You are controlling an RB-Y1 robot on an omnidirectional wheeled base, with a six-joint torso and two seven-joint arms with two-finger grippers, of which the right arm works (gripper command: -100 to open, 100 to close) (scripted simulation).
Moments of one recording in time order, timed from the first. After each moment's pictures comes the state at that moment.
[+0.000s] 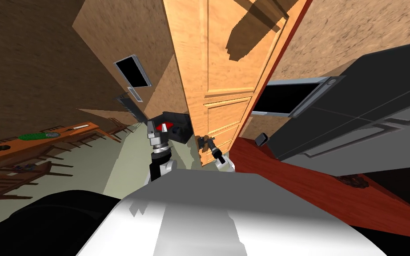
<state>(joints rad) -0.03 -0.01 0.42 -1.26 0.29 -0.28 -0.27</state>
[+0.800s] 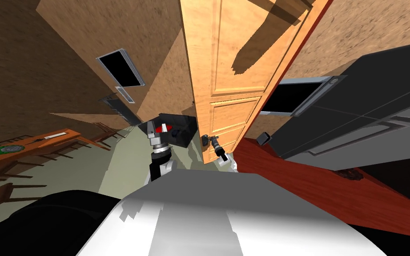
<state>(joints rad) -0.06 0.00 0.31 -1.24 0.27 -0.28 -0.24</state>
